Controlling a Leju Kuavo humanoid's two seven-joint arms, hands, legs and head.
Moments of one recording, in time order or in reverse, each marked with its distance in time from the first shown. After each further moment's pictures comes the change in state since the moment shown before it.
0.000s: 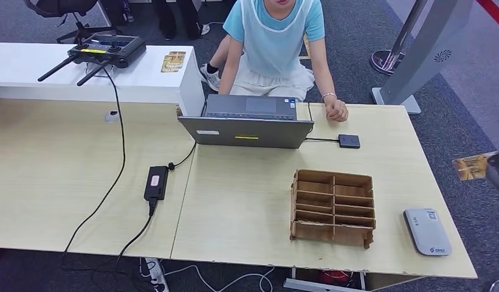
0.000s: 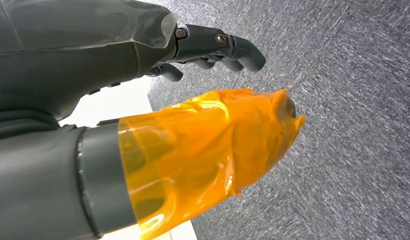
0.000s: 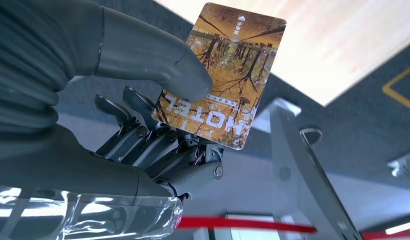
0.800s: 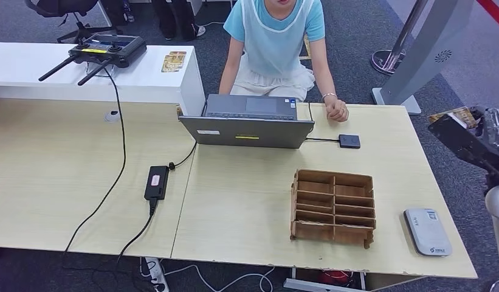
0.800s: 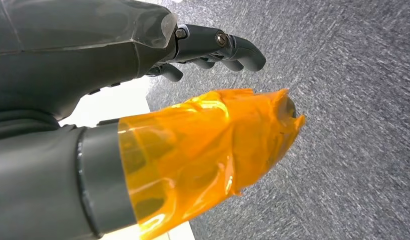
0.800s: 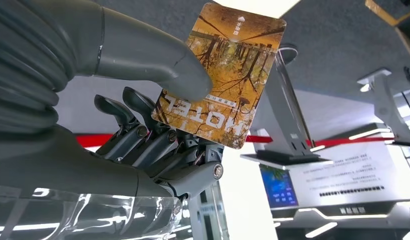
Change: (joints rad) left arm -0.008 -0.005 -0.008 0.000 -0.004 0.000 0.011; right arm -0.260 0.218 0.144 -0.026 0.451 -0.185 0.039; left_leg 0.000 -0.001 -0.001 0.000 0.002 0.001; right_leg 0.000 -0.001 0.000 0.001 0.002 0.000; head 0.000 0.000
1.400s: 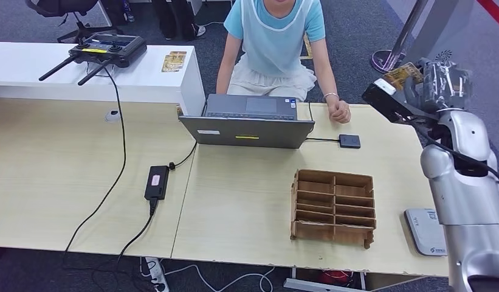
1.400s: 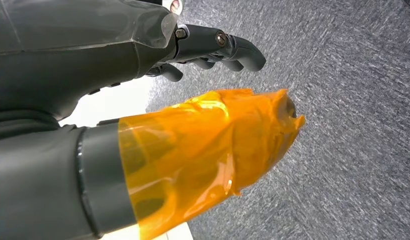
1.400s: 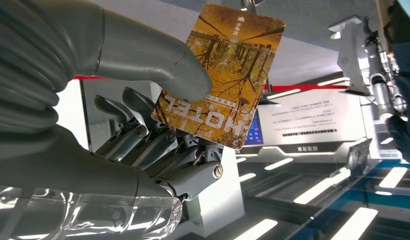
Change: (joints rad) left arm -0.006 -0.006 -0.066 0.000 0.000 -0.003 0.010; right arm -0.266 0.207 0.222 0.069 0.388 -0.082 0.071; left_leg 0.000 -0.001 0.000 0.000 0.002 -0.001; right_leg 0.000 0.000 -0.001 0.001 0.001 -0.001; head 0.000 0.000
